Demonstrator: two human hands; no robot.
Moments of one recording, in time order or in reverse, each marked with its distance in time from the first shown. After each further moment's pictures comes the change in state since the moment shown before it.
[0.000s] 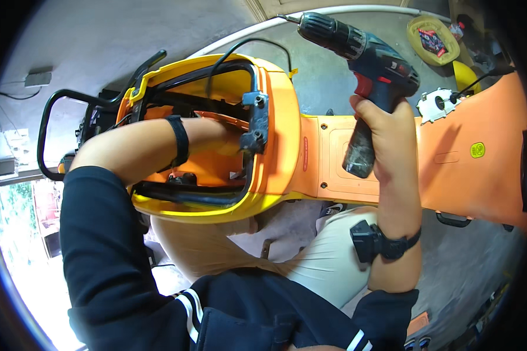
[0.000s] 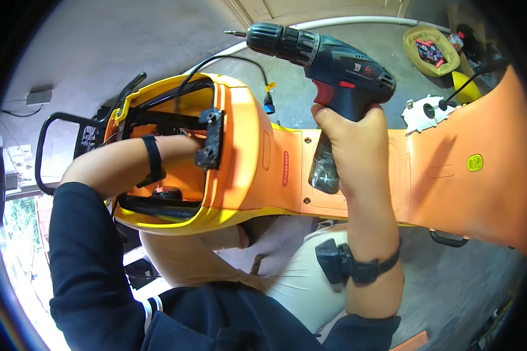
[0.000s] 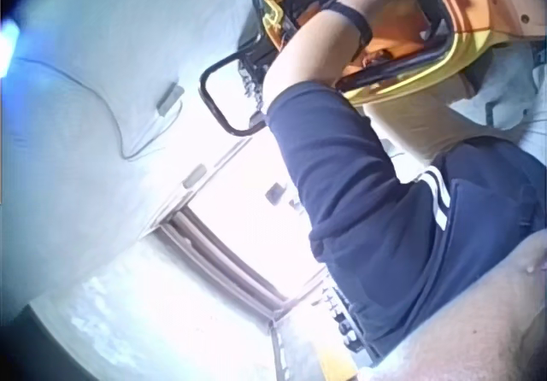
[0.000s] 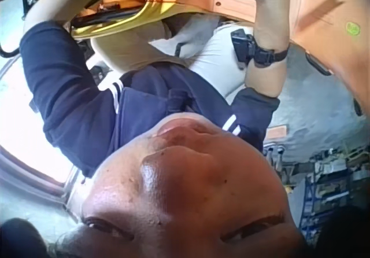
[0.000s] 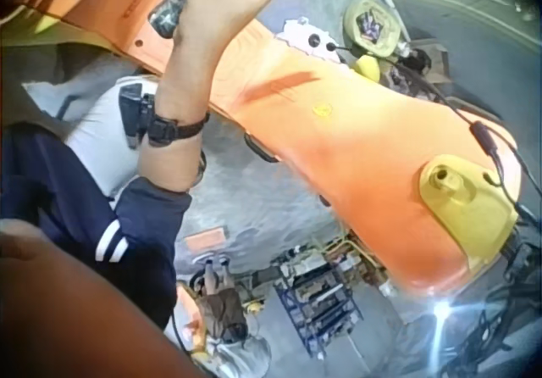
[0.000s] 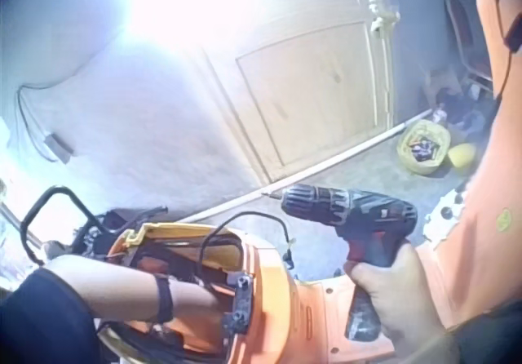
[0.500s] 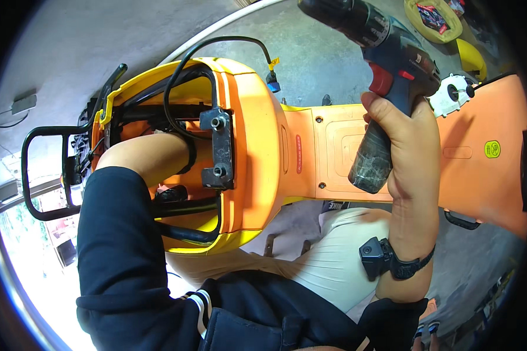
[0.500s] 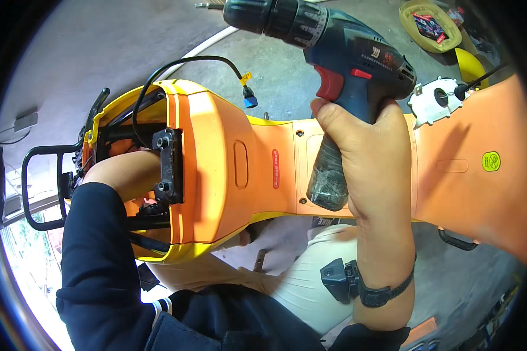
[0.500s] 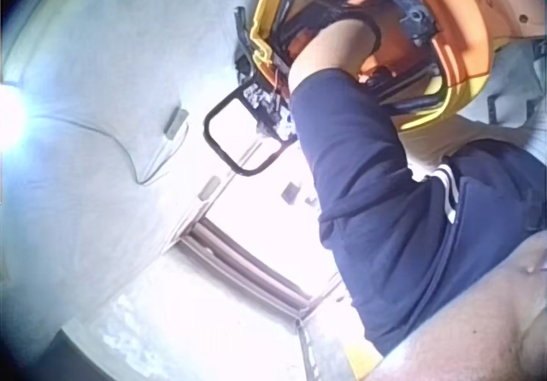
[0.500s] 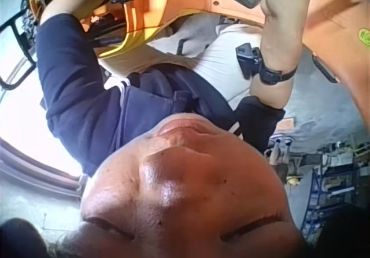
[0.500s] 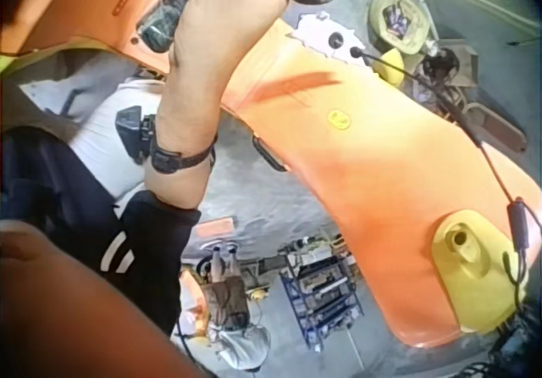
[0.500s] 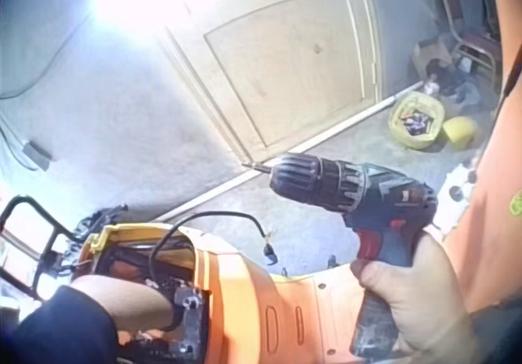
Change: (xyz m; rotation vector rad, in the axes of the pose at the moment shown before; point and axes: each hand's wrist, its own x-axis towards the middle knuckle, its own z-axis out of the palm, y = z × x) left_hand 0.089 -0.014 0.038 -0.011 -0.118 -0.099; right_hand 0.002 -0.002 -0.010 0.129 0.014 0.094
